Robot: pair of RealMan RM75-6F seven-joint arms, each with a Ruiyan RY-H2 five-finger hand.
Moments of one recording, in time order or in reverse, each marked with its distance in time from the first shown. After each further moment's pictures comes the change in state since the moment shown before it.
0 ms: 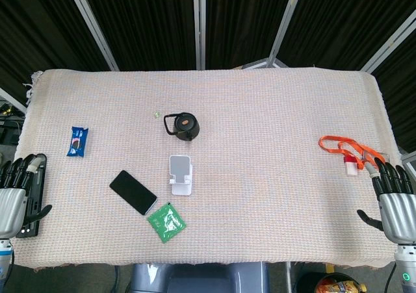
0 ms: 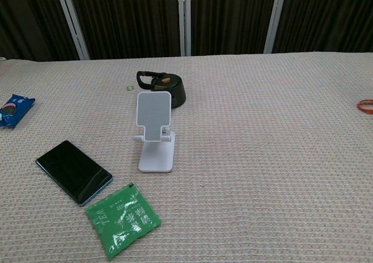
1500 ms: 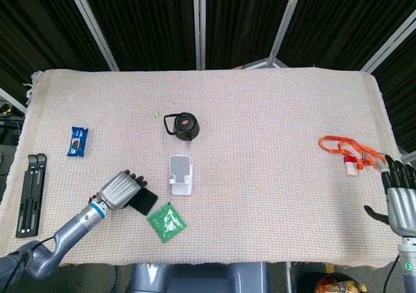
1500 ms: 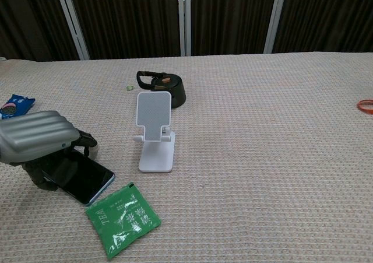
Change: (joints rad) left arm -0.465 -0.355 0.013 0.436 0.157 -0.638 0.078; right arm 0.024 -0.033 0.029 0.064 0.121 -0.075 0.016
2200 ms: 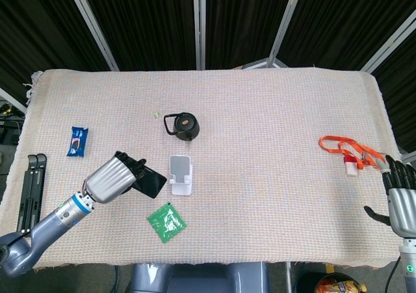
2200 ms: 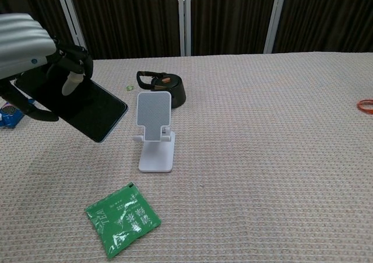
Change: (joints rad) left arm -0.037 0.214 -0.041 -0.178 0.213 0.286 -0.026; right arm -0.006 0.019 -0.001 -0.024 -0.004 0.009 0.023
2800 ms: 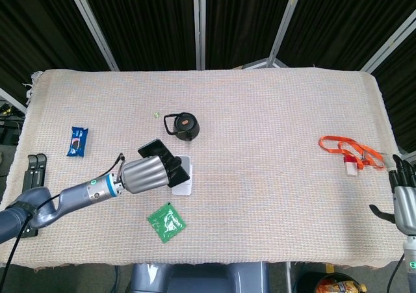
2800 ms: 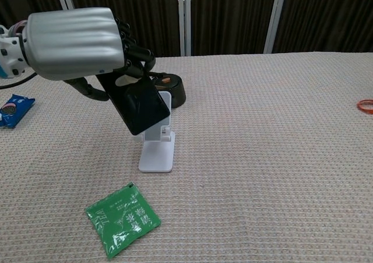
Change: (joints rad) left arm -0.280 -0.114 -0.007 0.332 0.282 -0.027 0.009; right arm 0.008 -0.011 0.015 0.040 0.060 -0.034 -0.001
